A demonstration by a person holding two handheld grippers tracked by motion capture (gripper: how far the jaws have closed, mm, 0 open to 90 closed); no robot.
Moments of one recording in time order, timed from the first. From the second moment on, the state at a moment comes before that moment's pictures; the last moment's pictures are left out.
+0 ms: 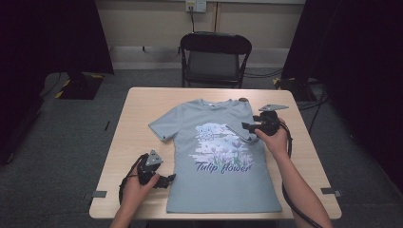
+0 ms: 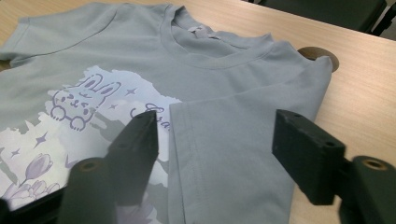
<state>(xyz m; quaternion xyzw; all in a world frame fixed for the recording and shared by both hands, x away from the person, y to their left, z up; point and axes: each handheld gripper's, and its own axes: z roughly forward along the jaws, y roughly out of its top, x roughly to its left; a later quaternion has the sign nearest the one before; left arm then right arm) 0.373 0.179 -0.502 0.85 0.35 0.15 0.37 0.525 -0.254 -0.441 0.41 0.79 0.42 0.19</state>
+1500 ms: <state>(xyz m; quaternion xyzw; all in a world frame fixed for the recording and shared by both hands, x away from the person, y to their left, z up) 0.373 0.179 -0.502 0.85 0.35 0.15 0.37 0.482 -0.280 -0.448 0.40 0.80 0.42 0.18</state>
